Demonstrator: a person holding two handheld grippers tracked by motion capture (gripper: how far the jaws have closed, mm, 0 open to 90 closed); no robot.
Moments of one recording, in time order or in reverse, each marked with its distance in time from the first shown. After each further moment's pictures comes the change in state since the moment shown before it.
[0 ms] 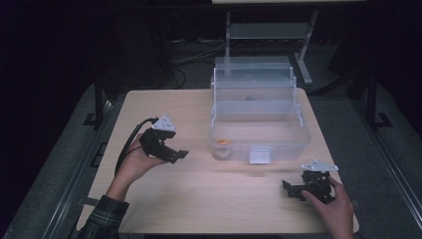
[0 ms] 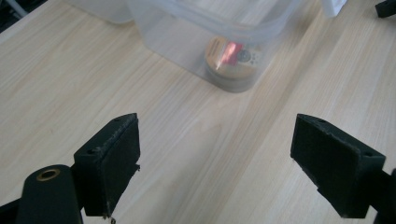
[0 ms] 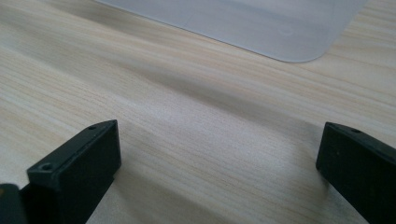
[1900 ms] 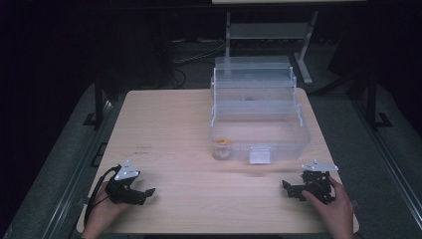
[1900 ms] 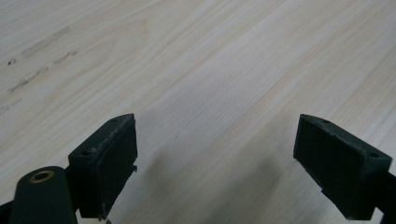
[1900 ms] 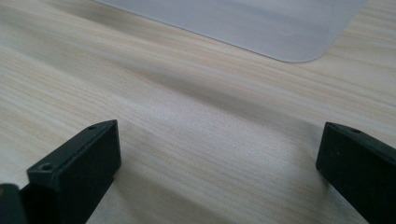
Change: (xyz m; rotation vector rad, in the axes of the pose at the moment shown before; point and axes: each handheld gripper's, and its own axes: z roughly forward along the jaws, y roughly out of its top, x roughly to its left) left arm -0.020 -0.160 -0.016 0.027 0.141 -0.168; right arm 0.000 0.000 0.000 0.000 -0.002 0.001
